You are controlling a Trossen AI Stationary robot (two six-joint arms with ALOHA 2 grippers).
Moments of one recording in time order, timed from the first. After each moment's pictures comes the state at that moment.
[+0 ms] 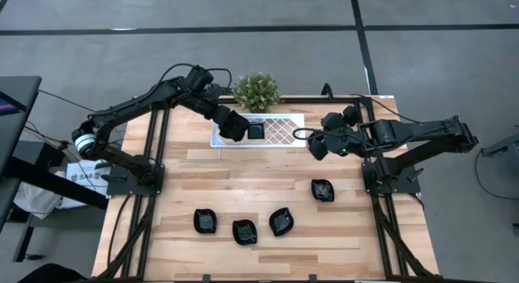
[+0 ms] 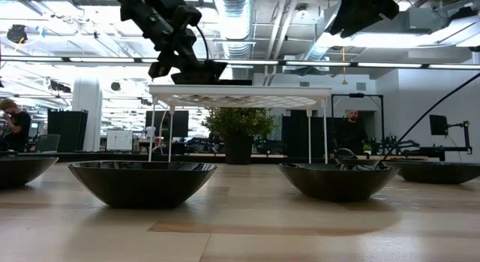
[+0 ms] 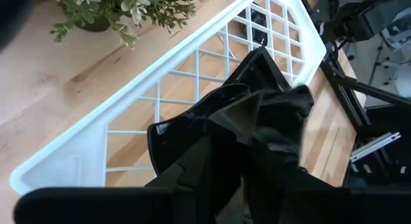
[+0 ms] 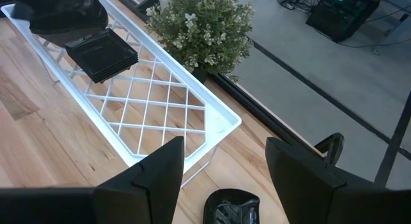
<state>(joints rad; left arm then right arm) 0.63 1.56 1.21 -0.70 0.44 -0.36 0.11 1.07 1.14 -0.94 0.81 0.52</state>
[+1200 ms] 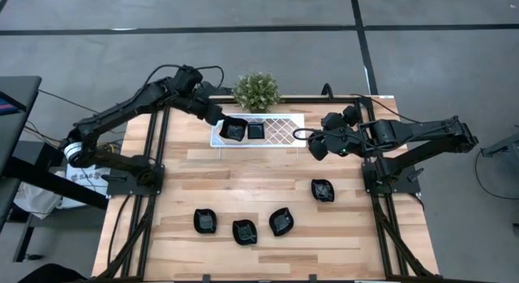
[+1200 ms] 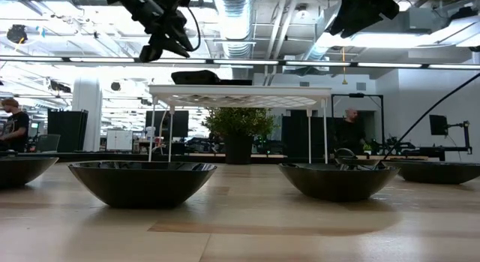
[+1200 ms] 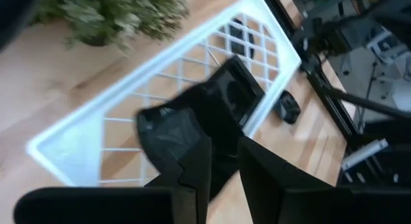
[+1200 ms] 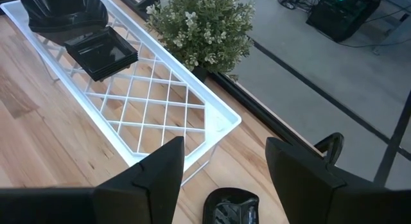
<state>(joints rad) 0.60 1.43 1.21 -0.73 0.39 -0.41 0.11 1.07 1.14 -0.94 0.81 0.52</state>
